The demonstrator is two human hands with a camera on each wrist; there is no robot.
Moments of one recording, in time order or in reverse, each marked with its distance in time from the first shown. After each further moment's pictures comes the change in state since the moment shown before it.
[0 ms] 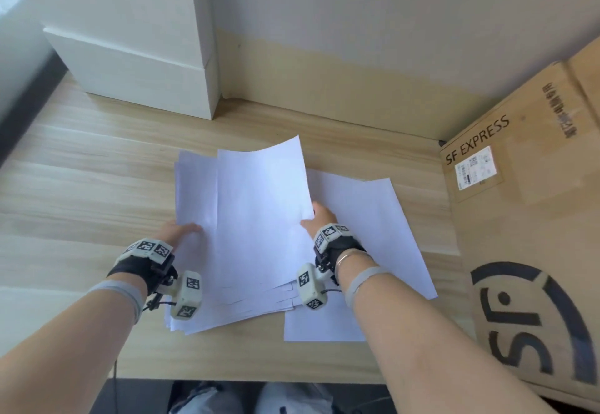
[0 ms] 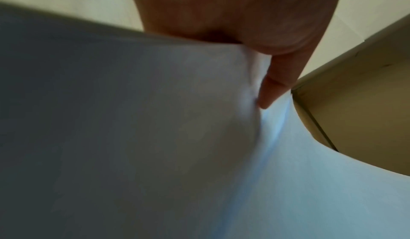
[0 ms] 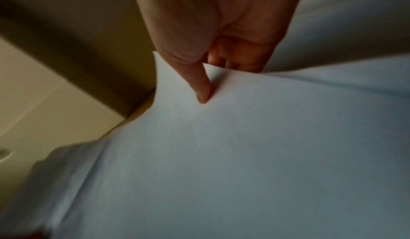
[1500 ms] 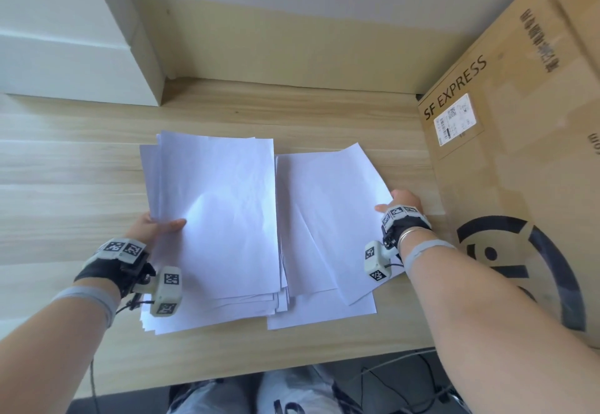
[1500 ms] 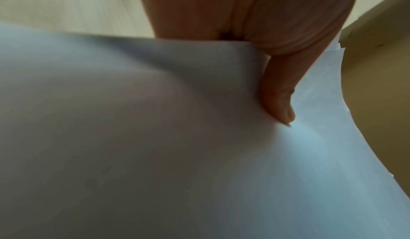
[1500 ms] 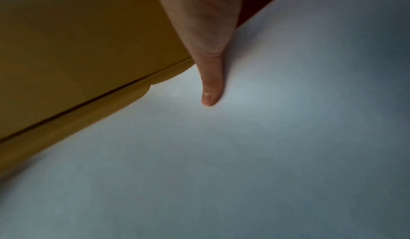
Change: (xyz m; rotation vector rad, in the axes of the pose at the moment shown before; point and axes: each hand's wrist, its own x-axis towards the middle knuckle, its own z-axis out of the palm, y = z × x) left_hand 0.016 0.006 0.020 -0.065 -0.135 0.051; right_hand 0.019 0.151 -0.122 -0.172 0.152 0.497
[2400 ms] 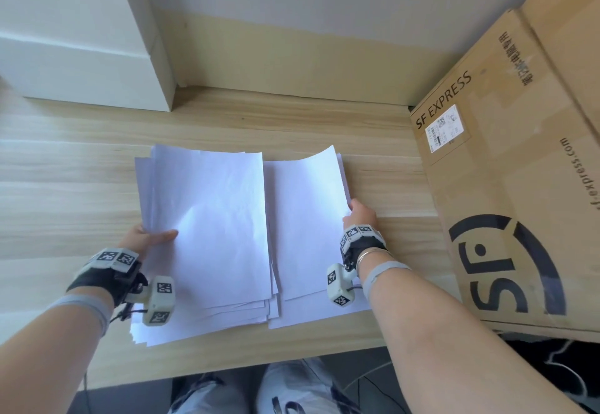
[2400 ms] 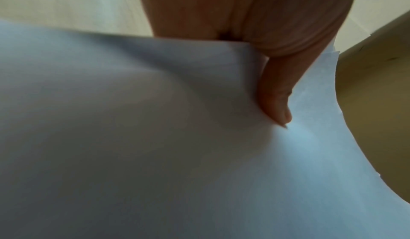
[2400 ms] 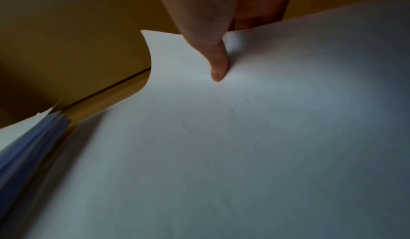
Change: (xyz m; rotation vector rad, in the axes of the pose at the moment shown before) left_hand -0.008 -0.024 -0.031 -0.016 0.037 0.005; right_hand -0.067 -0.032 0.063 0.143 0.145 -0.221
